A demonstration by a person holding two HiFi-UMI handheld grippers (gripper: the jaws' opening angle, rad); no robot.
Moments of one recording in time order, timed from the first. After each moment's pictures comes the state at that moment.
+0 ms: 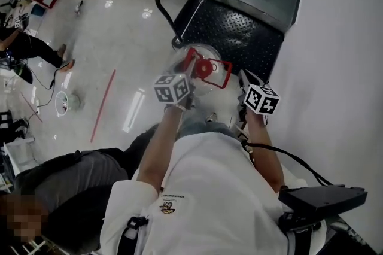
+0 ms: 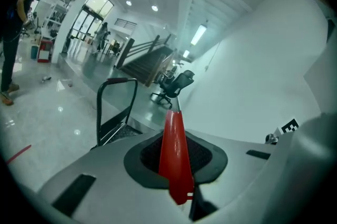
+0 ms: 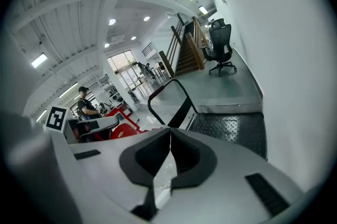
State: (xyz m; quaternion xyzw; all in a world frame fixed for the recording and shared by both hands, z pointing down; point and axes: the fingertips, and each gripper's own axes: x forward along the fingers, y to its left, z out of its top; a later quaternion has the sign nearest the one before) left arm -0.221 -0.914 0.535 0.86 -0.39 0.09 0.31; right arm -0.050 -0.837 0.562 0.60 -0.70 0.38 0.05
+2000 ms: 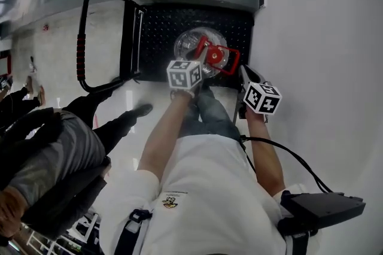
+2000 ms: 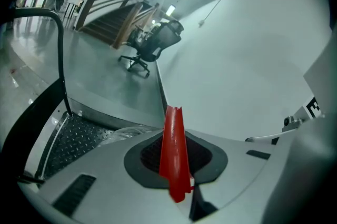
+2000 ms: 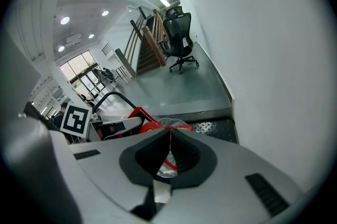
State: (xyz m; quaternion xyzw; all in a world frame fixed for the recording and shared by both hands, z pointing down) left arm 0.144 -1.150 0.785 0.91 -0.20 0.19 0.32; right arm 0.225 -1.020 0.753 0.72 -0.56 0.41 0.04
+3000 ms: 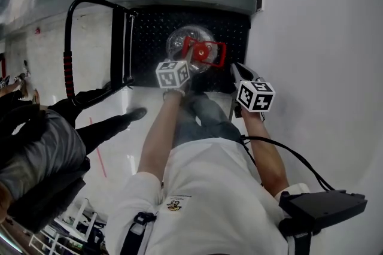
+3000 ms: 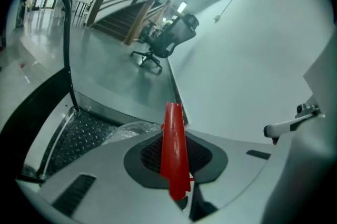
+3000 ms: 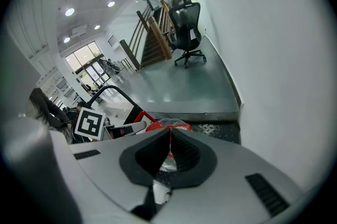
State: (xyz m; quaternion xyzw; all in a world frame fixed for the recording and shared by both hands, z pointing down) left arm 0.152 -1.205 0.860 0.88 -0.25 0.21 0.33; right arm 0.252 -1.069 0.785 0.69 -0.59 0.41 0.08
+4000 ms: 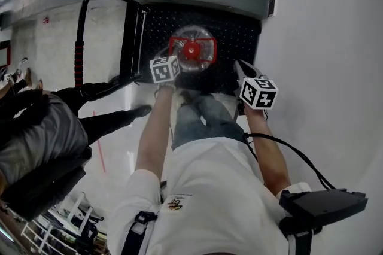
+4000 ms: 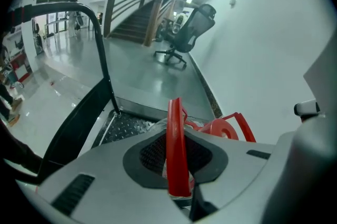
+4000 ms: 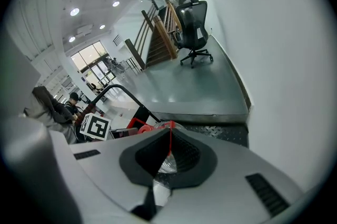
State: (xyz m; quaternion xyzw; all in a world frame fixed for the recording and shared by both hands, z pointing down) left arm 0.035 -1.253 0.884 0.83 -0.36 0.30 0.30; right arm 0.216 -1.086 0.768 0.67 -0.61 0.40 0.08
